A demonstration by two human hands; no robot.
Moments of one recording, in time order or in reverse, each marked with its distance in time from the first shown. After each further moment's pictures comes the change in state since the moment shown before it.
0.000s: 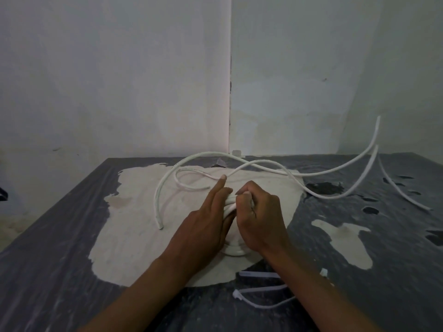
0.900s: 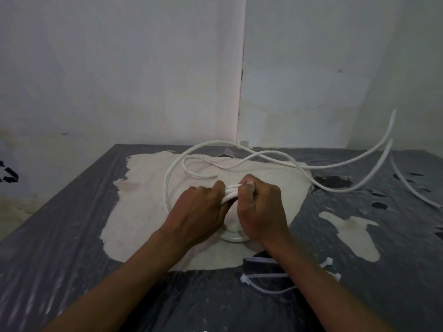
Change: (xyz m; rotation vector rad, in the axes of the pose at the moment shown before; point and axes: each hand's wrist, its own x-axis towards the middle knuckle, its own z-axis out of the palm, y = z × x) left_hand 0.005 -0.017 -0.017 0.287 0.023 0.038; right_hand -0.004 -0.002 0.014 -0.079 0.018 -0.131
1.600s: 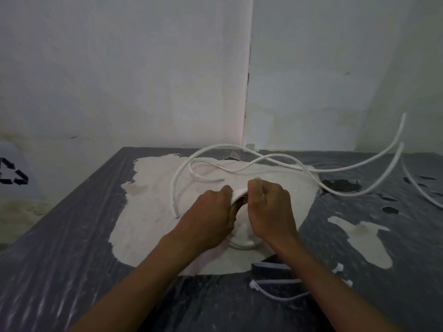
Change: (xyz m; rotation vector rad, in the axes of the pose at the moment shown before) left_hand 0.004 -0.001 0.004 -0.226 -0.154 -0.190; right_hand 0.006 -0.012 -0.001 0.016 -0.028 0.270
